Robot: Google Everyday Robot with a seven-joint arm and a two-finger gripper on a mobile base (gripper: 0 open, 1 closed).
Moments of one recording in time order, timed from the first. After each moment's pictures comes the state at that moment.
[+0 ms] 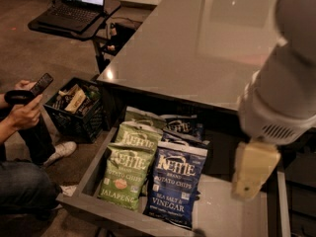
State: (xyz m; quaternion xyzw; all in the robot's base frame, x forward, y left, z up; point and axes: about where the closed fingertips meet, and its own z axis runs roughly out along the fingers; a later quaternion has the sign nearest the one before) arm 0.363 -0.160 0.900 -0.60 0.80 -0.03 0.08
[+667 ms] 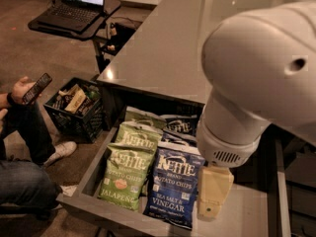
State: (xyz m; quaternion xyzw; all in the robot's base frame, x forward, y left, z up) arm 0.348 -0.102 0.850 -0.62 0.78 0.00 0.06
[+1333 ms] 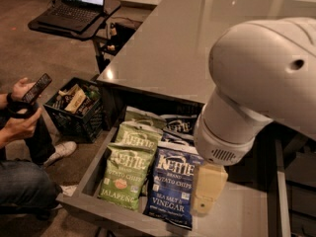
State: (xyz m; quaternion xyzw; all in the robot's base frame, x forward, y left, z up) arm 0.355 -0.092 0.835 -0.63 0.77 0.03 0.07
